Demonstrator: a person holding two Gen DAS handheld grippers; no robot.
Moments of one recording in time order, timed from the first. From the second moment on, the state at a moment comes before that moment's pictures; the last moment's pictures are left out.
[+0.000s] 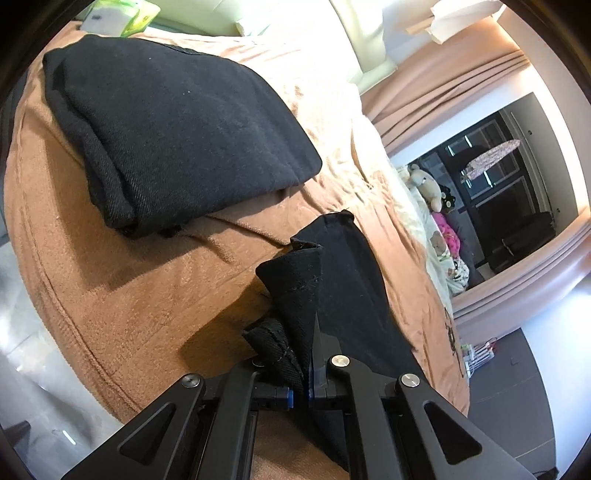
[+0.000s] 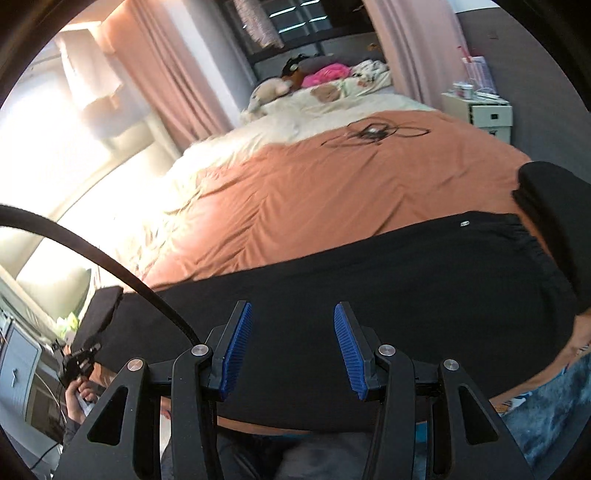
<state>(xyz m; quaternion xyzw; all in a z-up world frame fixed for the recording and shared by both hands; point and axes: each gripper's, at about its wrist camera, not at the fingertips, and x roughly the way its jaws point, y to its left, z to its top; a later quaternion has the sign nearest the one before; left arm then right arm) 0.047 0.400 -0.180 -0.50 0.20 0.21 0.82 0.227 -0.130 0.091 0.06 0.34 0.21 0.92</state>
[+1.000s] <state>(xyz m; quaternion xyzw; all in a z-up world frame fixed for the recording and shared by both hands) 0.058 0.382 -0.189 -0.47 0.24 0.24 0.82 0.300 0.019 -0.002 -0.07 0.46 0.24 0.85</state>
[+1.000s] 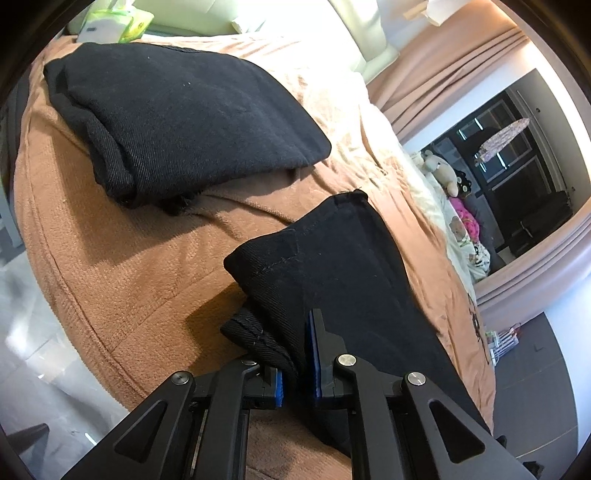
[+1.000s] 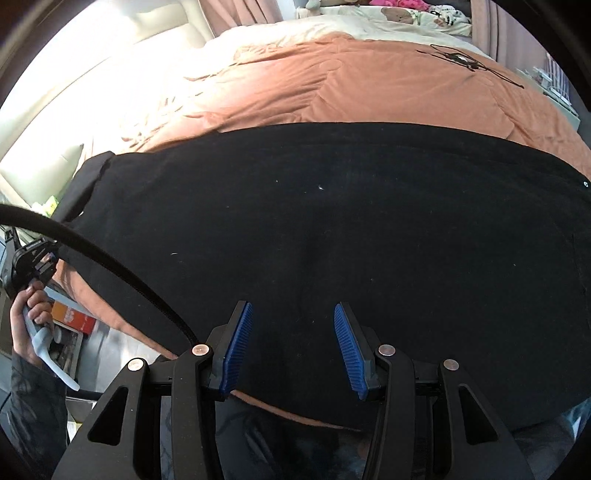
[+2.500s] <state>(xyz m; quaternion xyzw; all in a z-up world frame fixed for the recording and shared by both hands) 0.061 0.394 -0.201 -0.54 0.22 0.28 0.76 0.488 0.120 -0.074 -0.11 0.49 0.20 0.84</state>
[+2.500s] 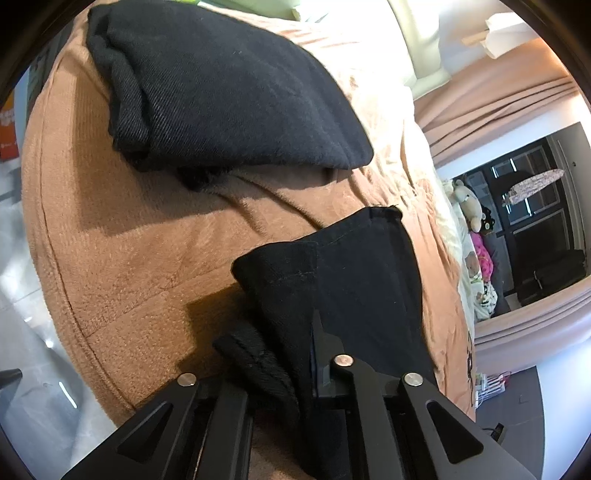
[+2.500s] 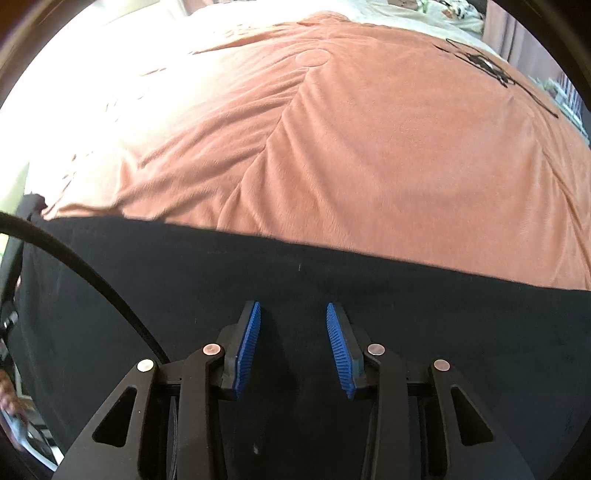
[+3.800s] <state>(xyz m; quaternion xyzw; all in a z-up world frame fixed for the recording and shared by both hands) 0.185 0.257 0.104 -0.36 0.14 0.08 0.92 0.305 0.028 -0.100 0.02 0.51 0.28 0.81</state>
